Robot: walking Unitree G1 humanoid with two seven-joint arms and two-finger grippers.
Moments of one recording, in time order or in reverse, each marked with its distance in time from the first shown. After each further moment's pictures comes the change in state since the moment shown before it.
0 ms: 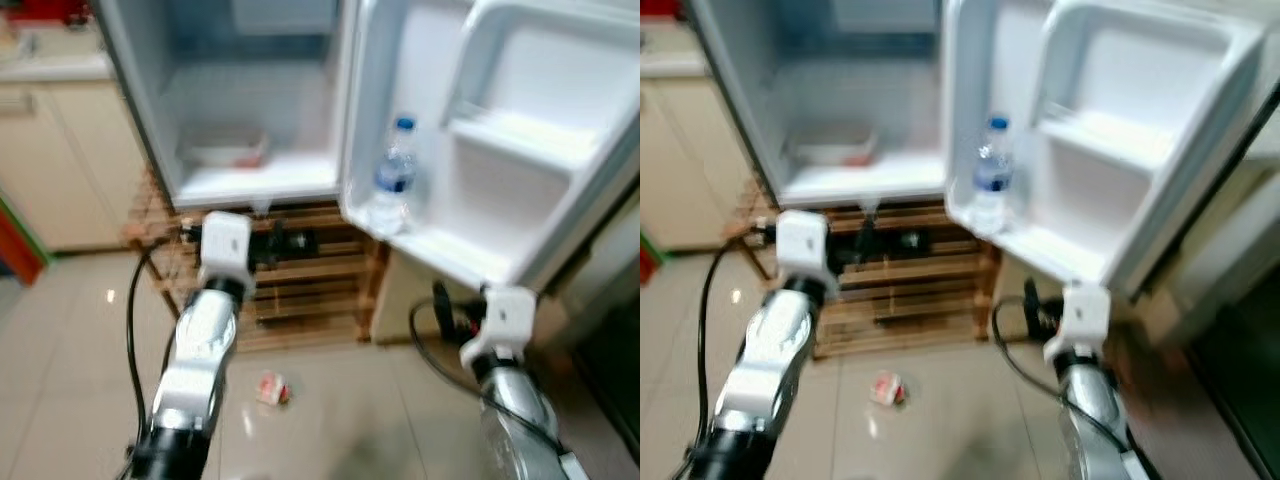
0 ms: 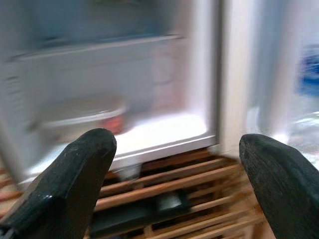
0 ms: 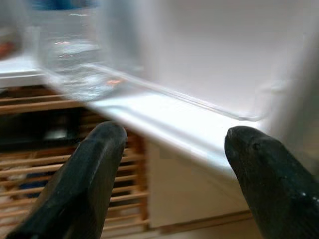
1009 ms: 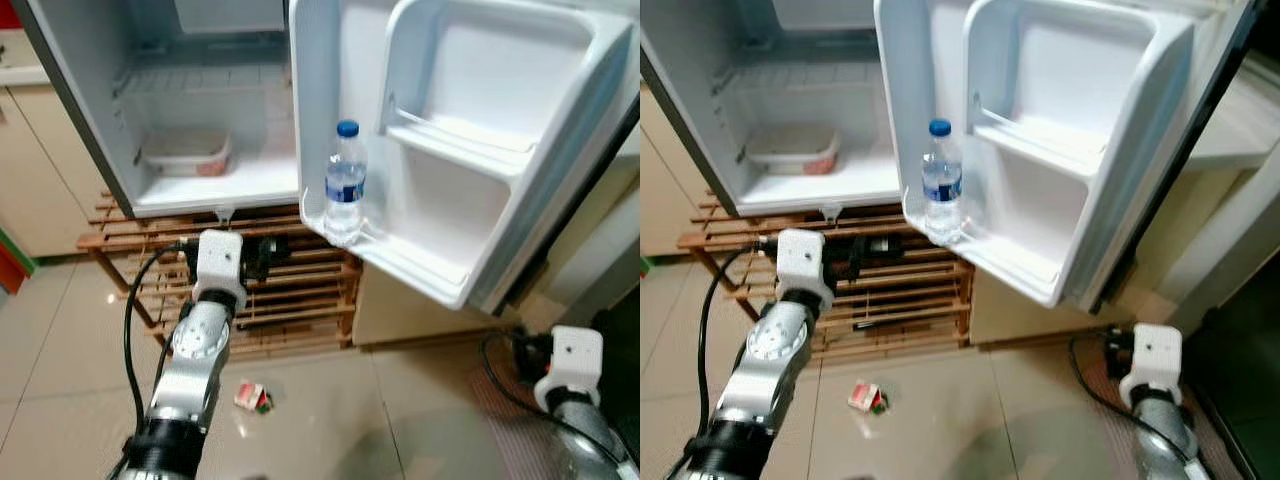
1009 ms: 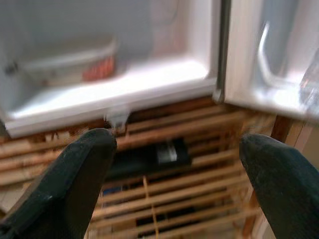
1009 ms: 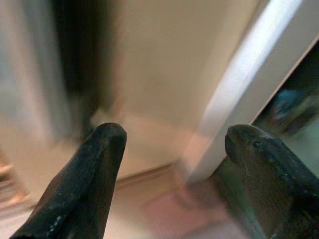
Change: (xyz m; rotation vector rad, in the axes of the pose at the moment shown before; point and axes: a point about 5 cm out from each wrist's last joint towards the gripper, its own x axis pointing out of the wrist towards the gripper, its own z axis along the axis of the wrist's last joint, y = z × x) left arm -0.005 0.024 -0.052 0.024 0.220 0.050; right arm 0.002 -0.112 -0.030 -0.203 0.134 -0.332
